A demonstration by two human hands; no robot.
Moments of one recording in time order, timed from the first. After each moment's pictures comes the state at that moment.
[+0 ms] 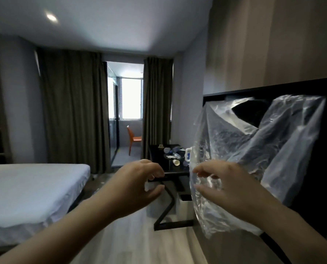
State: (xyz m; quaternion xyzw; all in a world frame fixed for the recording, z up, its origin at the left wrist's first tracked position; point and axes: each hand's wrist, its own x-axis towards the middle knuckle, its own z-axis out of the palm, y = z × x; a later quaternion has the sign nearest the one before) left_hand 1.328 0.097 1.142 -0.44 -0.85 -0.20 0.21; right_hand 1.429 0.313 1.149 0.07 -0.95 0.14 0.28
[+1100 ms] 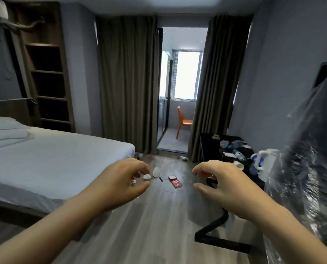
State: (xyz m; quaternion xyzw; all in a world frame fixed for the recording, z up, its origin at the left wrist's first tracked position) left_hand 0.910 0.078 1.063 -0.24 -0.93 -0.21 0.17; right_hand 0.934 0.344 1.079 0.21 -0.95 0.16 0.16
